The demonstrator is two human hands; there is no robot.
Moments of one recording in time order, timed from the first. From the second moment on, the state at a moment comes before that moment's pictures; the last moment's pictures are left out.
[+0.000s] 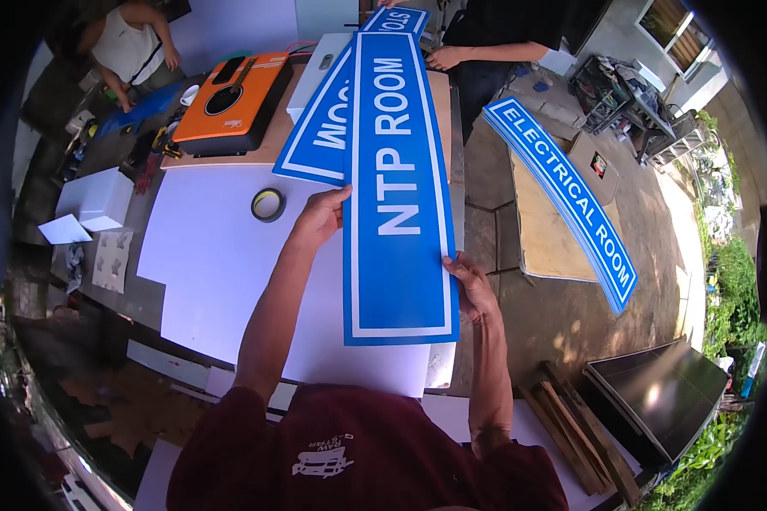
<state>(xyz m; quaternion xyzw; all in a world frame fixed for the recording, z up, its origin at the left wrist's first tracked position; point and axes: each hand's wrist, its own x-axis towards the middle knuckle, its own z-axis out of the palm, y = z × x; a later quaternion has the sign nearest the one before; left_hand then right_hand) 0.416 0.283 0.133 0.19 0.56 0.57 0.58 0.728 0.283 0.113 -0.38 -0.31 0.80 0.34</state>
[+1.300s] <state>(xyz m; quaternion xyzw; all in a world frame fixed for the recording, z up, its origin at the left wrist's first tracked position) 0.276 0.063 0.093 0.09 -0.06 0.70 0.71 0.645 -0.006 0.222 -0.32 -0.93 0.16 0.10</state>
